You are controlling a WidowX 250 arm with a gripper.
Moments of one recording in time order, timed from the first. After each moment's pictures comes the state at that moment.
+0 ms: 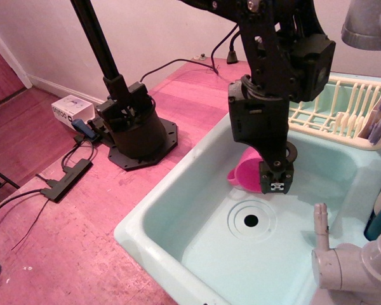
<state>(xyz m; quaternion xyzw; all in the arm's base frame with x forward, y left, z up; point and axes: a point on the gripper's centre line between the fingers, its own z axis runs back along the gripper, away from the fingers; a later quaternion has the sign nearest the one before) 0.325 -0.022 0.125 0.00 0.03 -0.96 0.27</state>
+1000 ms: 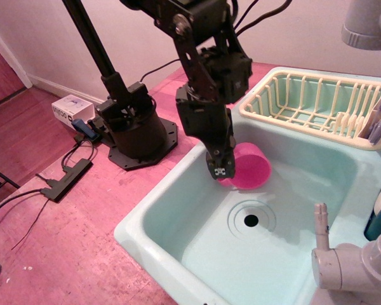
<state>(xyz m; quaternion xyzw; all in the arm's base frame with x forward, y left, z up) 0.252 -0.022 0.109 -0.03 0.05 -0.95 0.31</state>
